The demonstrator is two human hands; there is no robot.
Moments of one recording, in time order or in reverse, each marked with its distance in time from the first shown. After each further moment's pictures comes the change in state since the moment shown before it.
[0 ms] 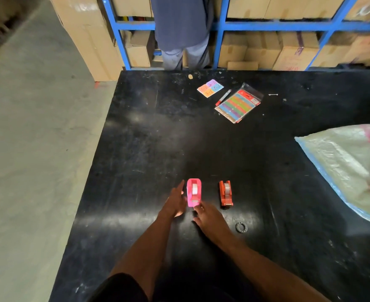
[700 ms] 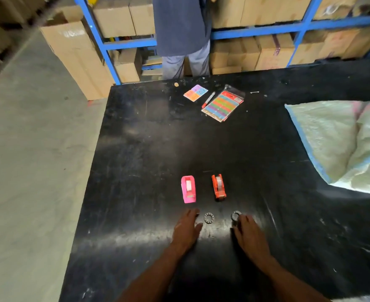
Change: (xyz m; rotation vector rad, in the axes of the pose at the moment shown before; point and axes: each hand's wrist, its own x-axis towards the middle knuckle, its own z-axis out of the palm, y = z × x) left_hand -0.094 -0.001 0.072 0.188 0.072 0.216; right_hand -0.135 0.071 0.001 0.116 0.183 0.462
